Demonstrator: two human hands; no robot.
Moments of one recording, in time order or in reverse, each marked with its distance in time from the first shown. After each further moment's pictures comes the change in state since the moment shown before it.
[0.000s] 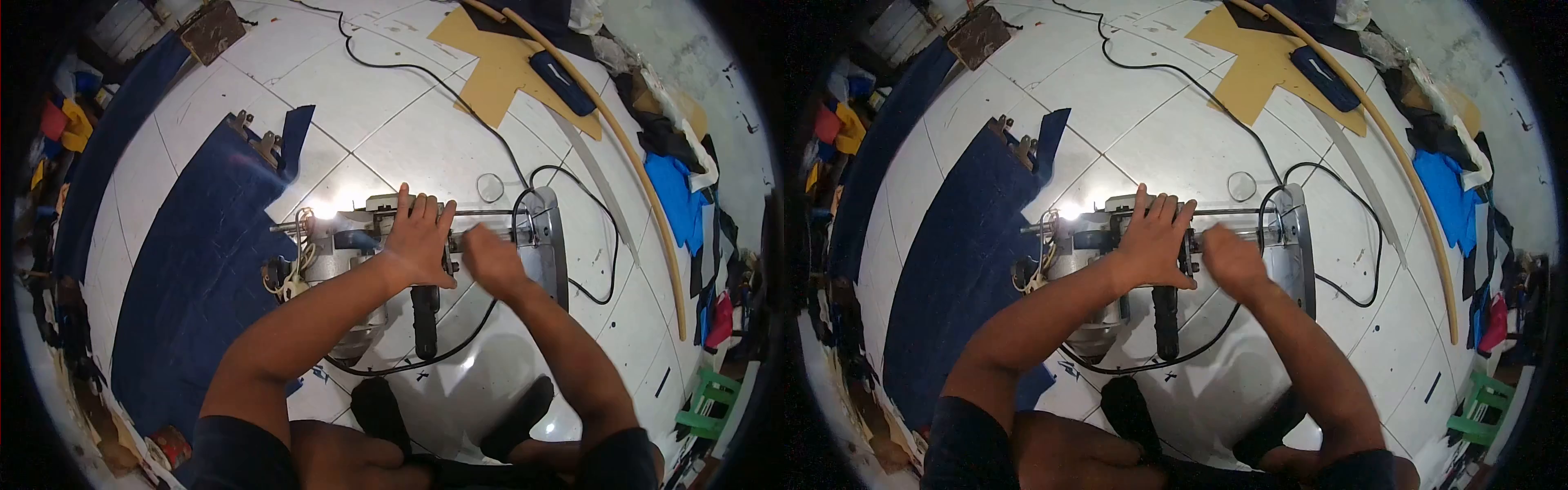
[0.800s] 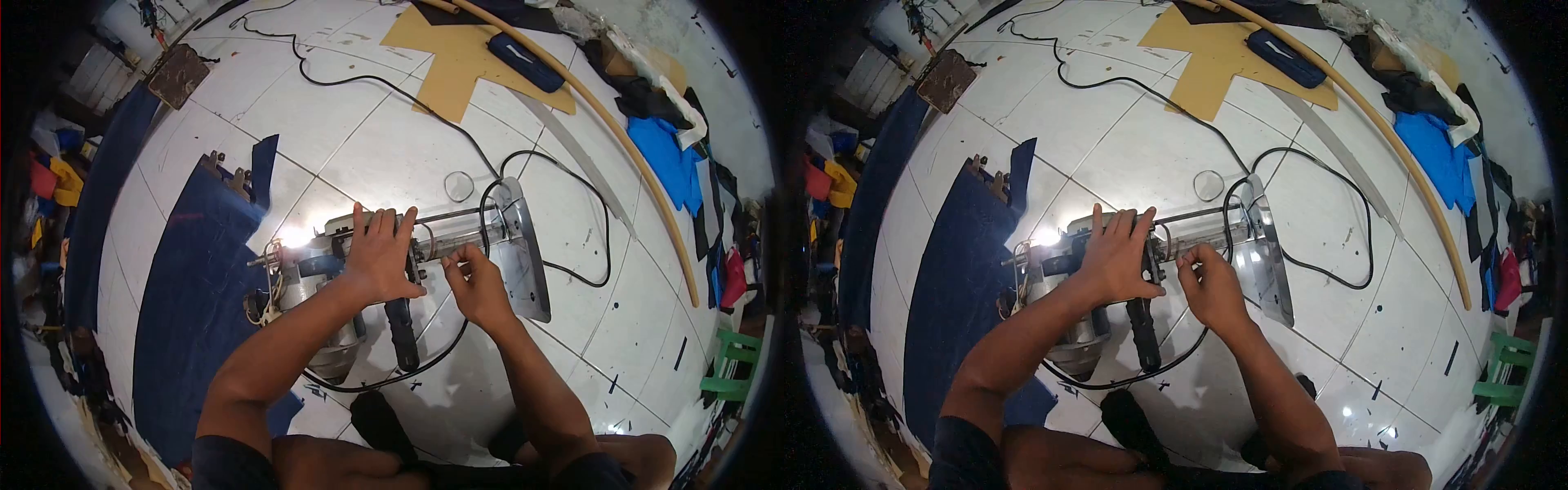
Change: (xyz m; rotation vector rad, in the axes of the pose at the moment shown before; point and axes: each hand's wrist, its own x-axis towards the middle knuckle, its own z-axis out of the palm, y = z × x) left_hand 0.007 0.009 -0.017 -0.038 -0.122 -0.081; right_hand -0.032 -0.033 -0.029 0.913 0.220 0.678
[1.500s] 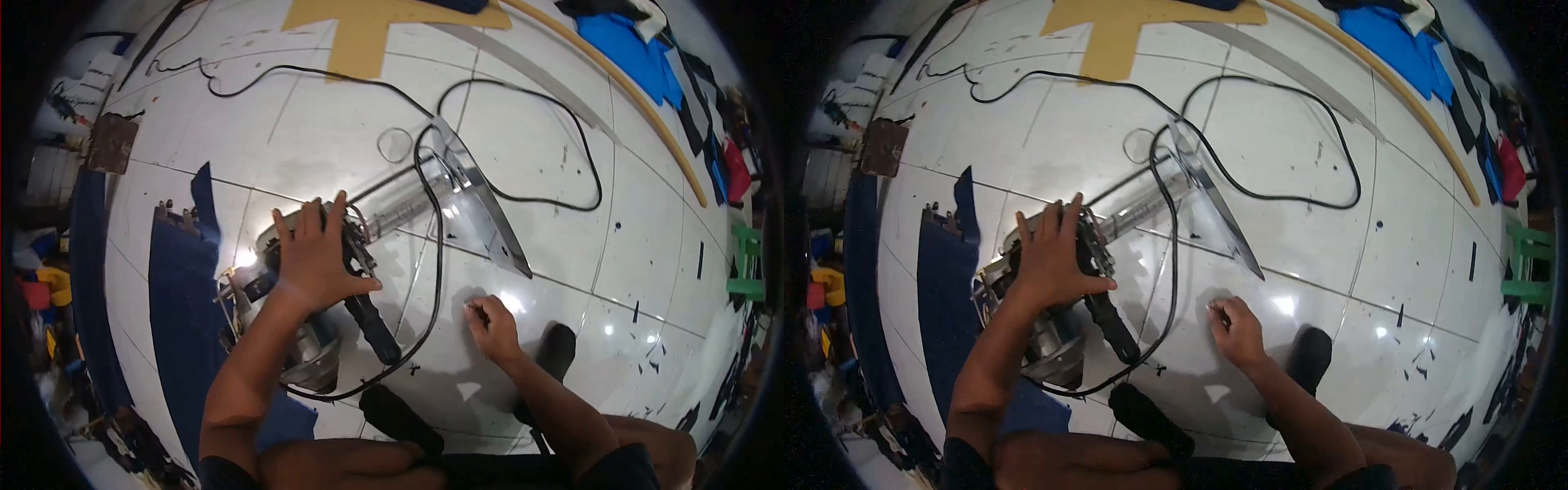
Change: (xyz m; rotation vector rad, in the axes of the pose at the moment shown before) left_hand 0.006 0.013 -0.008 0.140 -0.135 -0.042; right_hand -0.149 0.134 0.000 -0.057 0.195 0.232
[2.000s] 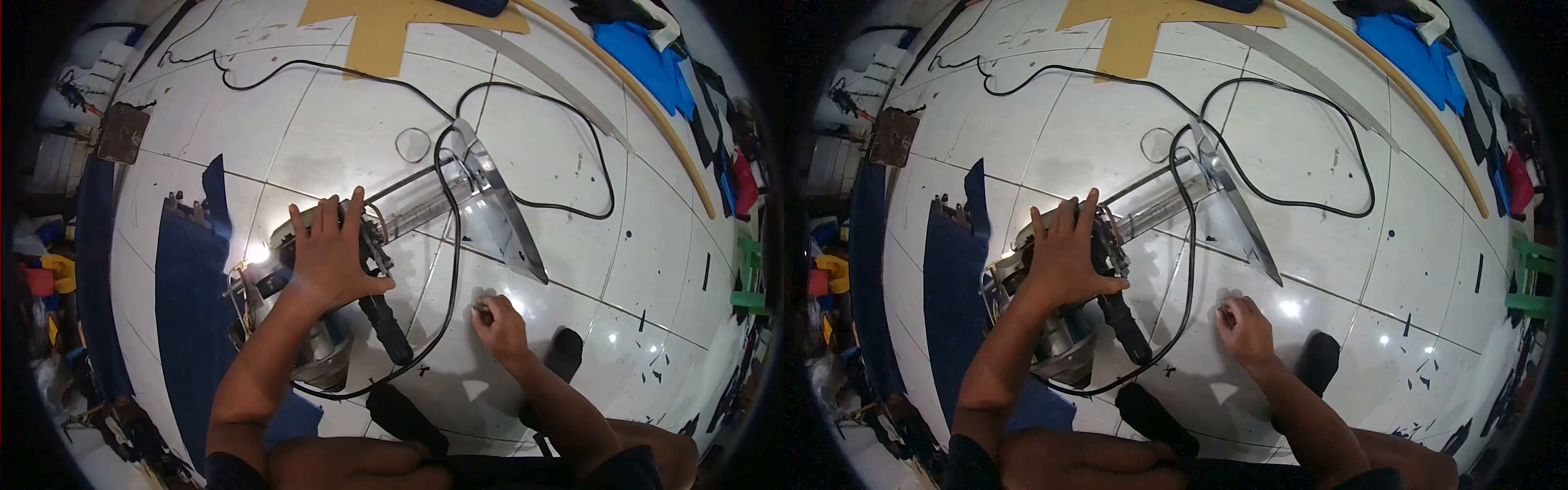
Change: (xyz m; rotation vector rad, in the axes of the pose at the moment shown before) left_hand 0.001 -0.005 0.006 0.045 0.048 0.014; right_hand 0.012 -0.002 0.007 -0.193 0.058 -0.132
